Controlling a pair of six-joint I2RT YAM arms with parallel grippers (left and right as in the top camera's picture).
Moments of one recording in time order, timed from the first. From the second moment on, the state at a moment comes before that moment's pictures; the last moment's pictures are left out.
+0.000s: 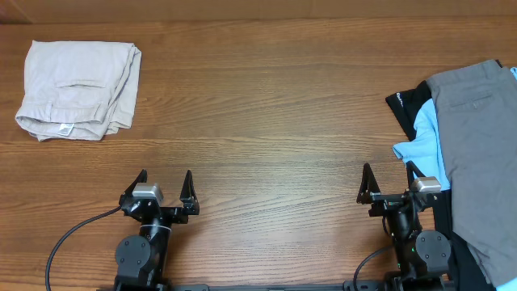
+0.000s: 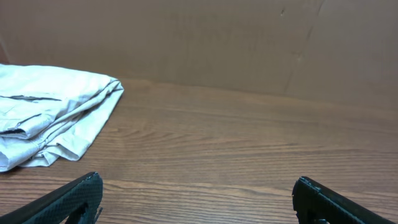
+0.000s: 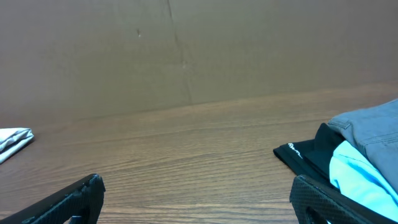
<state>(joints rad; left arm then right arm) -0.13 0.02 0.01 -0.07 -0.05 -0.18 0.09 0.01 0.02 -0.03 -0.02 0.18</state>
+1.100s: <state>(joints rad) -0.13 0.02 0.01 -0.07 -0.05 -0.18 0.09 0.02 0.47 -0.43 -0.09 0.36</state>
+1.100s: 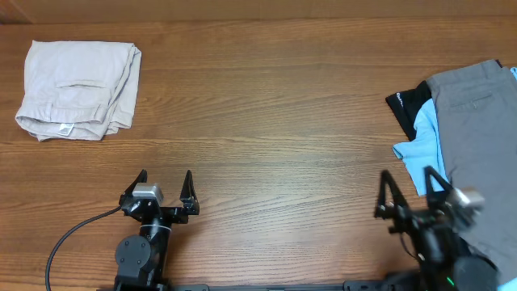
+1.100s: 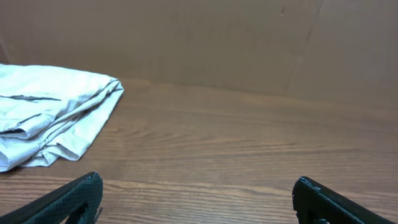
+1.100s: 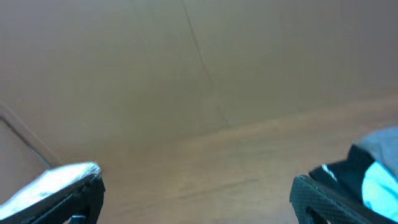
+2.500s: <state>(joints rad) -0.13 0.02 0.01 -0.07 -0.05 -0.18 0.09 1.19 1.31 -1.25 0.25 0.36</state>
